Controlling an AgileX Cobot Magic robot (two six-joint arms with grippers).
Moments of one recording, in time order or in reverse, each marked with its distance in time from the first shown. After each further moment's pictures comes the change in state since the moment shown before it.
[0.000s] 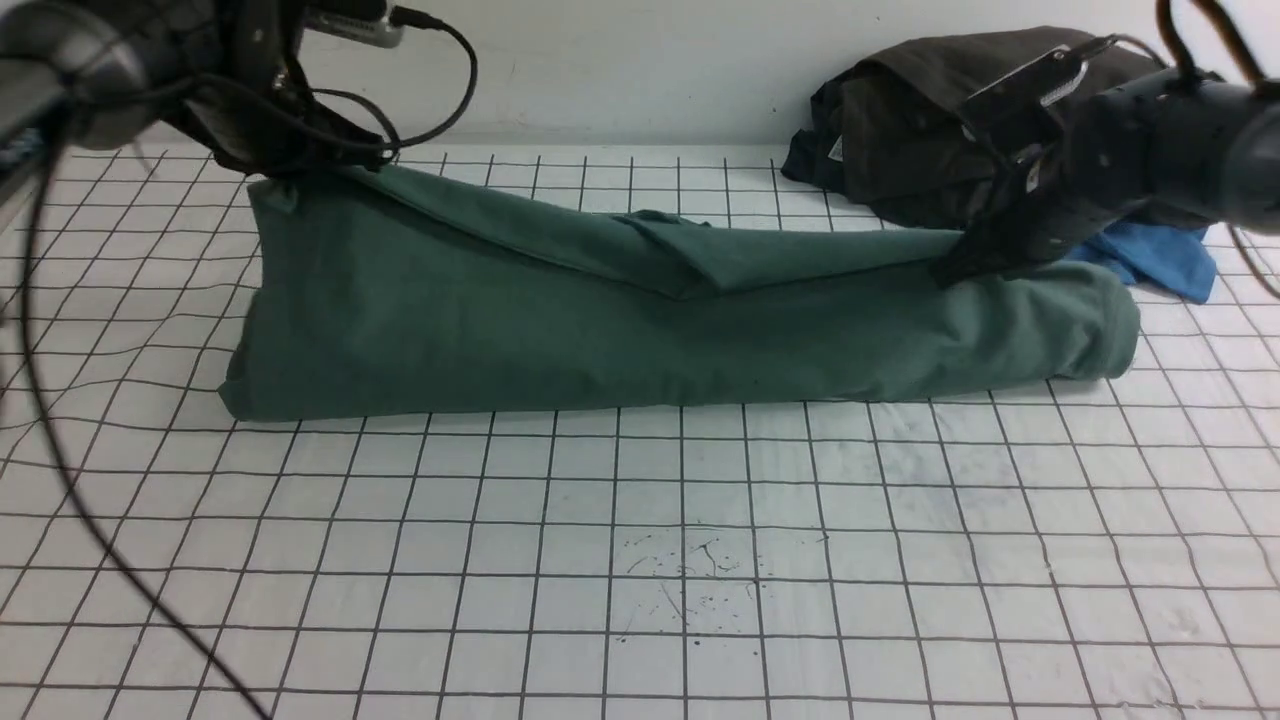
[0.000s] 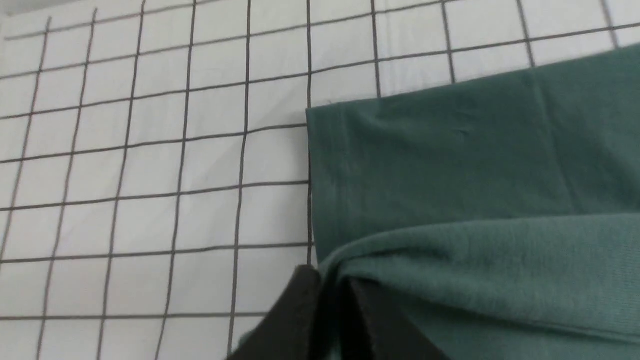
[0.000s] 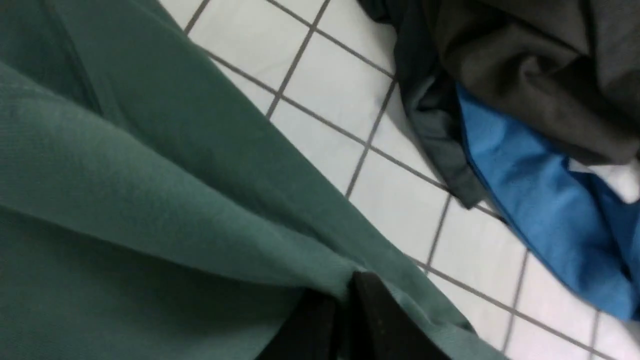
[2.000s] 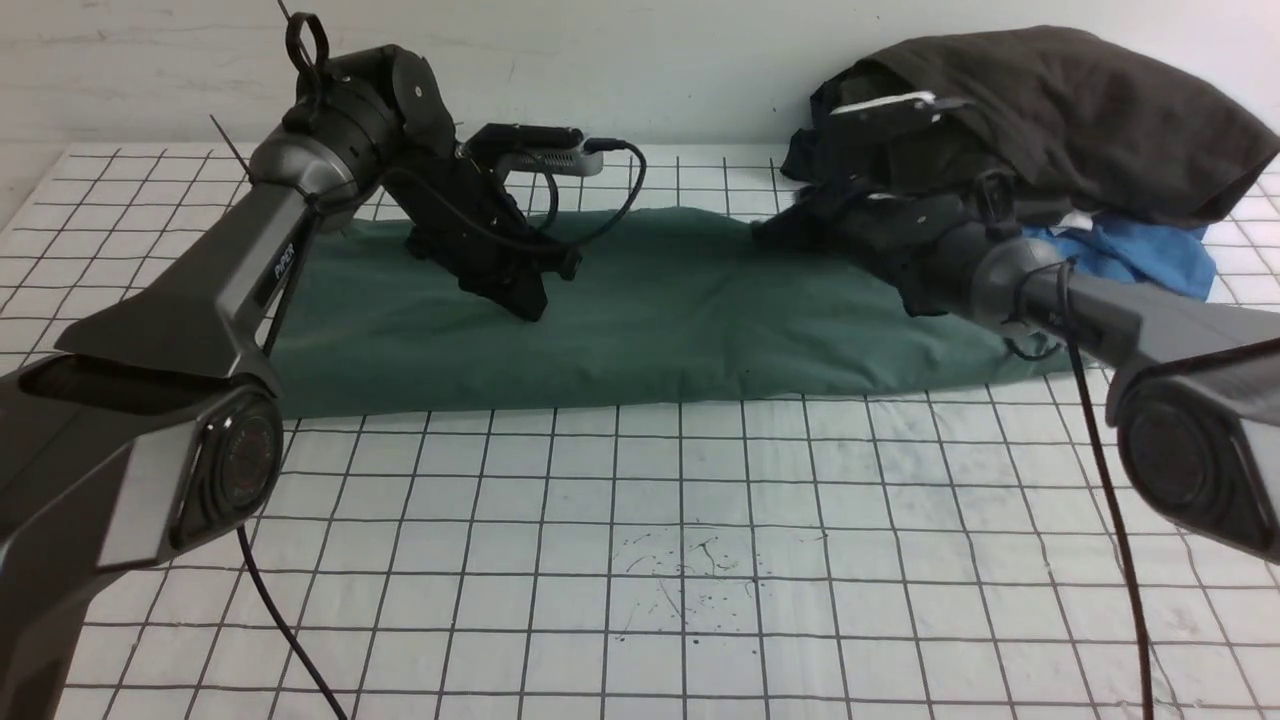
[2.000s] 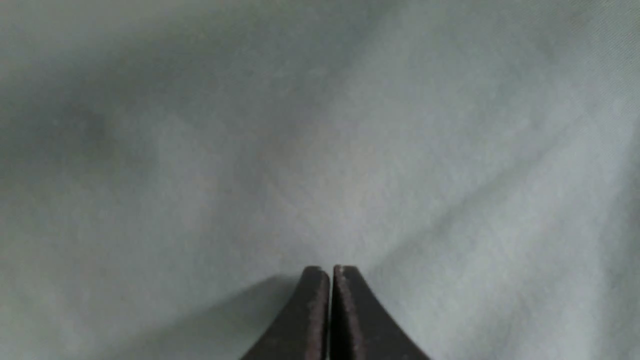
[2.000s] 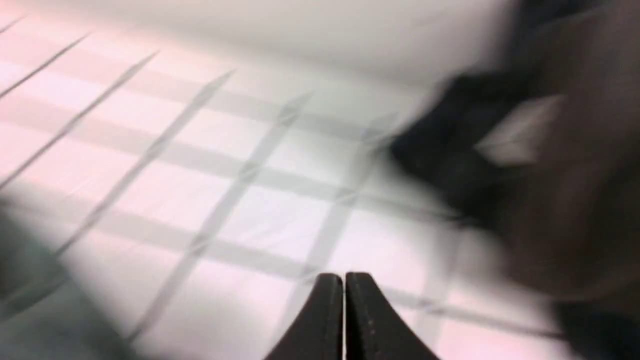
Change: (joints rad) right arm 0.110 0.430 -0.351 1.407 -0.702 -1.023; left arm -0.078 0.433 -0.532 -0.652 0.366 0.432
